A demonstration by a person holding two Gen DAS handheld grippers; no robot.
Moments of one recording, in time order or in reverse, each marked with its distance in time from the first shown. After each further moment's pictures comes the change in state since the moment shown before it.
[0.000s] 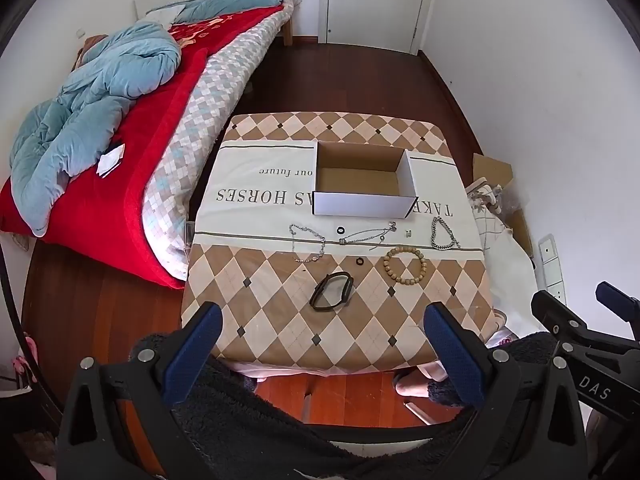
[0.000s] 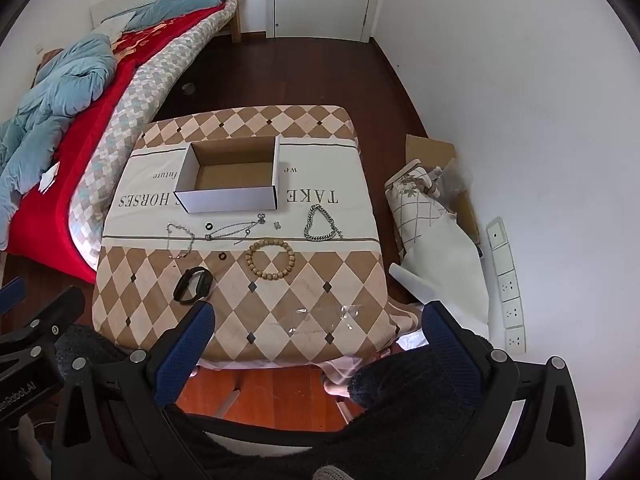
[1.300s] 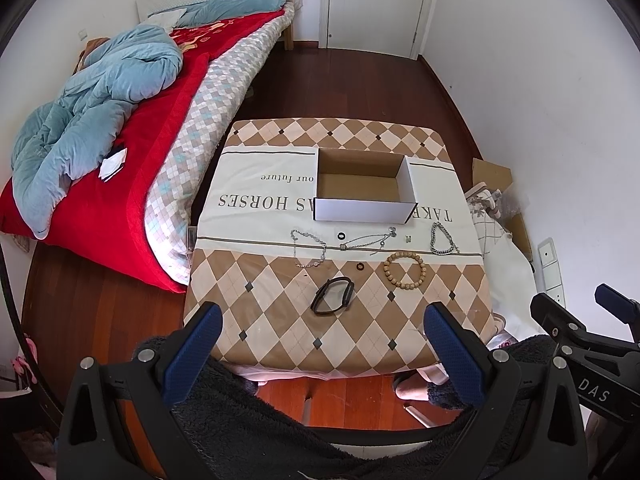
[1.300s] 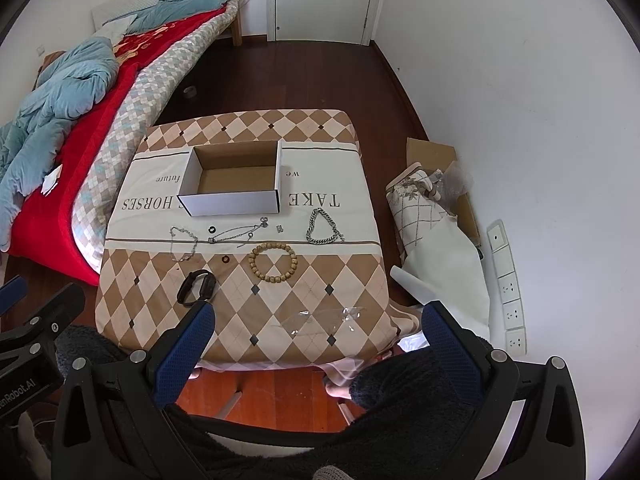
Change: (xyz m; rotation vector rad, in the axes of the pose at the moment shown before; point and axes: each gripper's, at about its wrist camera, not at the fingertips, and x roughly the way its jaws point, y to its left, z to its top) left arm -0.004 -0.001 0.006 0.001 -0.012 -0.005; right arm -0.003 0.000 0.001 0.001 -0.006 0.003
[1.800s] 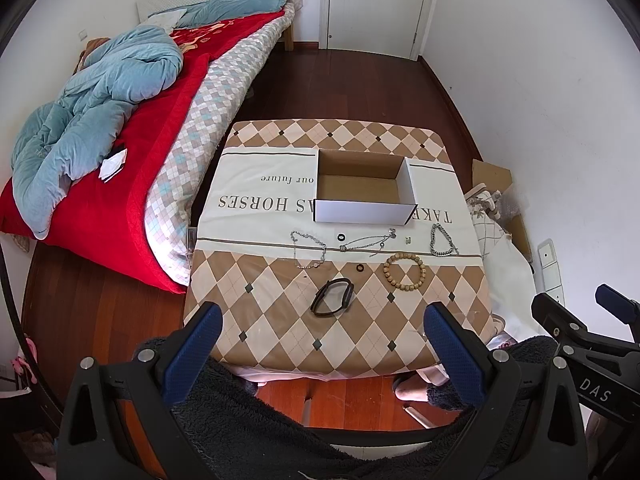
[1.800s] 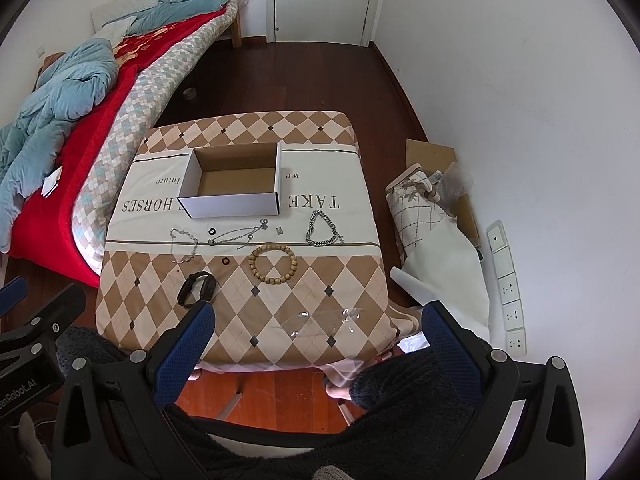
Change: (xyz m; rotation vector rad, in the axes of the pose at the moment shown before) left arm -0.004 0.002 0.003 0.000 -0.007 0.001; right arm 0.000 -0.001 -0.001 0.001 -0.003 0.000
